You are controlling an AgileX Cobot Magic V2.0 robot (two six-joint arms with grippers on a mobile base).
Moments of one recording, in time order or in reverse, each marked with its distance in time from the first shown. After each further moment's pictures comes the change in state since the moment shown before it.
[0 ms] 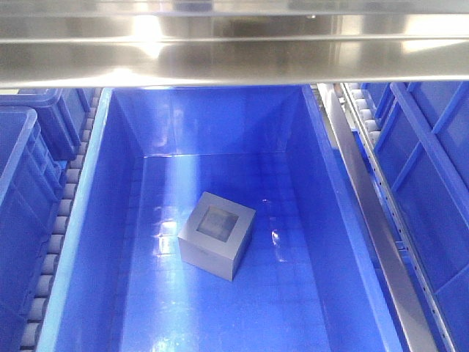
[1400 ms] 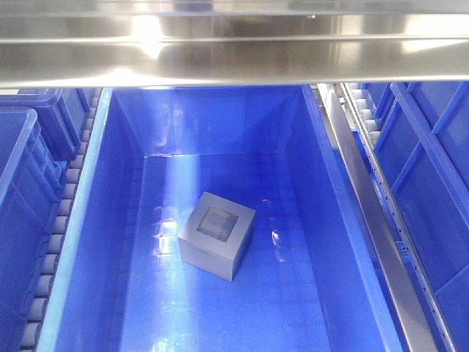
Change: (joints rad) left arm 0.000 0.000 0.000 0.002 0.000 -0.001; right arm 0.000 0.000 0.000 0.000 0.000 0.000
